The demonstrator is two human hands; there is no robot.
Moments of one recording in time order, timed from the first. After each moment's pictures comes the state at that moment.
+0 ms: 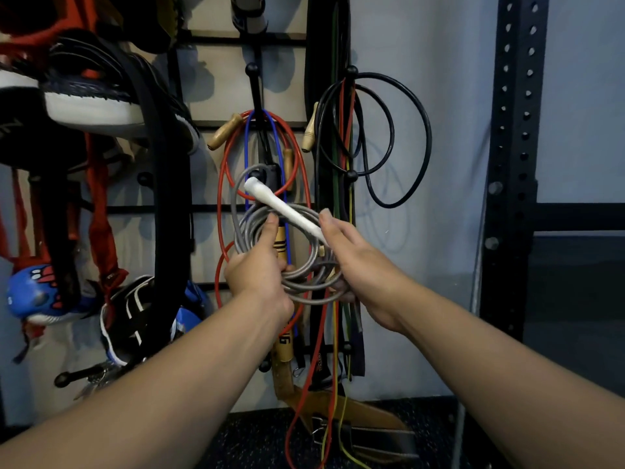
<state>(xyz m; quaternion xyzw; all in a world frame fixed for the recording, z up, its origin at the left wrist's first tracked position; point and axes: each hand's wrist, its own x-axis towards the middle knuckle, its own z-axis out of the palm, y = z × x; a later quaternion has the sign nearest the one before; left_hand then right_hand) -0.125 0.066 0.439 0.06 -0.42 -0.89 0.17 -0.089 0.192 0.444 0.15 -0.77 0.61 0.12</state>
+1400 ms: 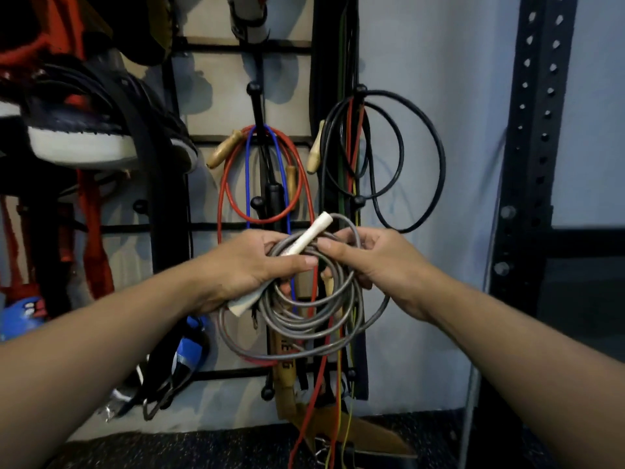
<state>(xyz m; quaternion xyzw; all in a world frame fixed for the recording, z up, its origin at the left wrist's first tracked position) -0.137 -0.004 0.548 -0.27 -0.83 -0.48 0.04 -0.118 0.216 0.539 0.22 -0.76 0.60 0.11</state>
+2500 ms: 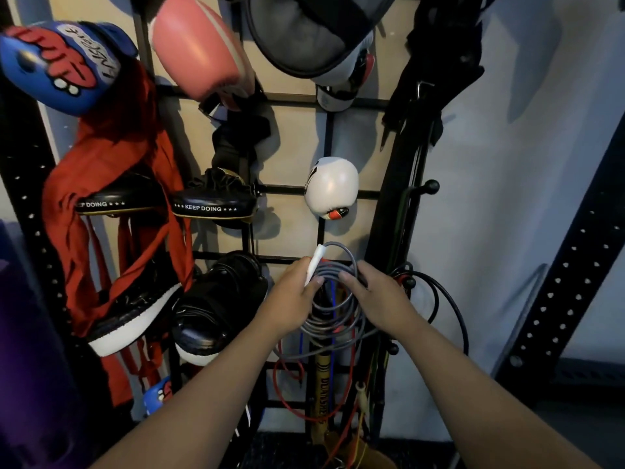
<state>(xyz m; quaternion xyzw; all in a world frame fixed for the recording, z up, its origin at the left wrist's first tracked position) -0.198 -0.082 0.954 -0.20 -0.86 -0.43 0.15 -0.182 0.110 0.976 0.14 -0.91 0.38 0.13</state>
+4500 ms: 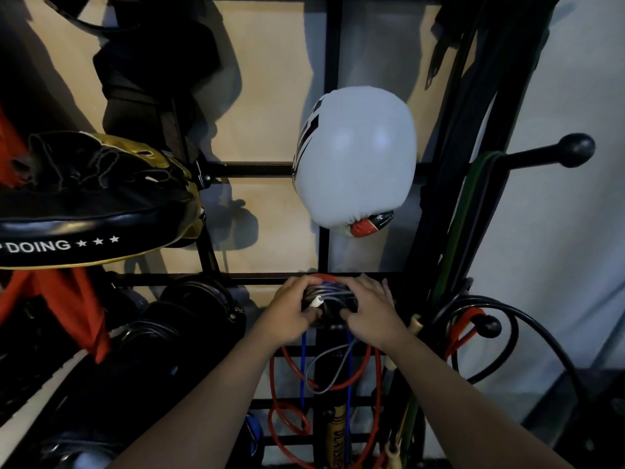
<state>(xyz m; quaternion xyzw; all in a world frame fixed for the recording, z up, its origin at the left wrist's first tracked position) -0.503 -0.087 0.825 -0.20 -0.90 -0.39 0.05 -0.474 0.104 0.846 0.08 -0.96 0.27 0.07</state>
